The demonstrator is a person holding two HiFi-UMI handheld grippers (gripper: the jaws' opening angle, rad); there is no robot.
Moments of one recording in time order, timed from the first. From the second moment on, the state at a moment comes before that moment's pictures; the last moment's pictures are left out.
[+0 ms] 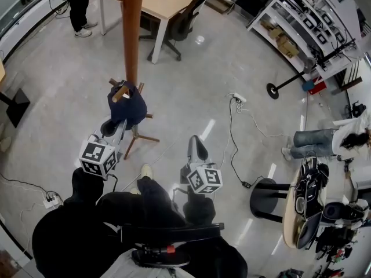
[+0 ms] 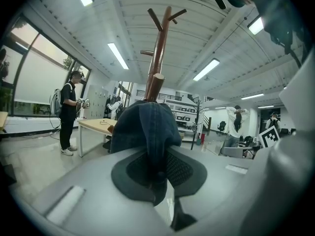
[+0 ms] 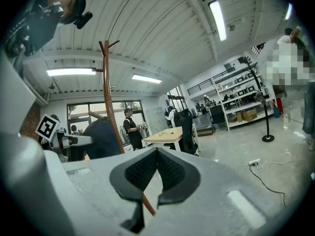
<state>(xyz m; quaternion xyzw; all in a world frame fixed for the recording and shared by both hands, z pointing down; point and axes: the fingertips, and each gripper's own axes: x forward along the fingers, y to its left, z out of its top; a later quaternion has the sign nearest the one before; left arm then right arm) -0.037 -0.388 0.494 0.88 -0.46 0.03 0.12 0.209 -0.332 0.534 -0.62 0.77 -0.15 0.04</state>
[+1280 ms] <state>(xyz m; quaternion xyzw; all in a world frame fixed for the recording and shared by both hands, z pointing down) -0.035 -0.401 0.502 0.87 -0.47 0.03 0.12 0.224 -0.341 0.544 -0.62 0.77 -0.15 0.04</state>
